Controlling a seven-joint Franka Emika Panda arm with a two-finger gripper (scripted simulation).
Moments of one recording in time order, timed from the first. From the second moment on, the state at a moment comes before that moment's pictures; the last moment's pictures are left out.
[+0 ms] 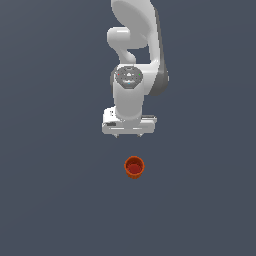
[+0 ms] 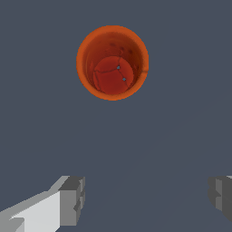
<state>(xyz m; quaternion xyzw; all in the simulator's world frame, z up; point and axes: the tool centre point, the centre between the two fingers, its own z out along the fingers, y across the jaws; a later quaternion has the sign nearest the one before) -0.019 0.001 0.151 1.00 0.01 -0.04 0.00</state>
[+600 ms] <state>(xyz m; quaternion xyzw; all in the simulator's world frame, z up) -0.018 0.019 0.154 1.00 0.03 -0.04 0.00</state>
